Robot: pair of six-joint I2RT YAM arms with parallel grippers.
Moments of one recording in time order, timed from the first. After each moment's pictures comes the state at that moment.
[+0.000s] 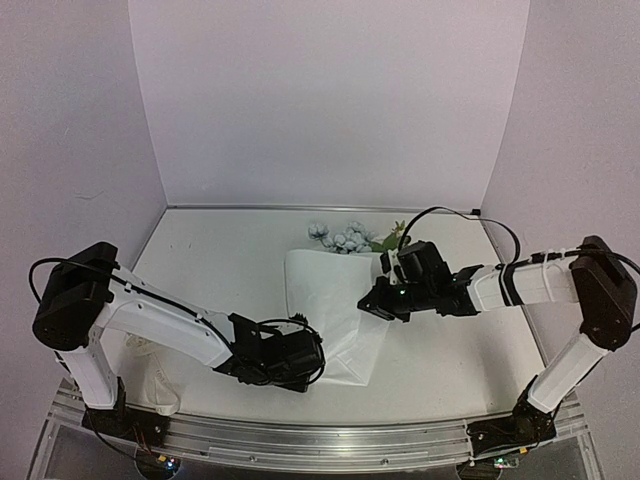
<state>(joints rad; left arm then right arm) -1.35 1.81 1.01 -0.39 -0.37 -1.00 0.74 1.61 0.84 0.05 -0.20 0.87</state>
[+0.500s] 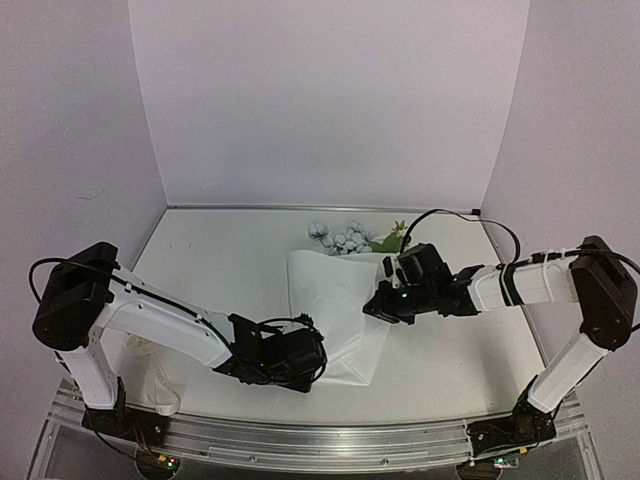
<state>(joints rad) -1.35 1.81 1.01 -0.33 -0.34 -0.97 0.73 1.61 0.83 -0.01 -0.17 0.82</state>
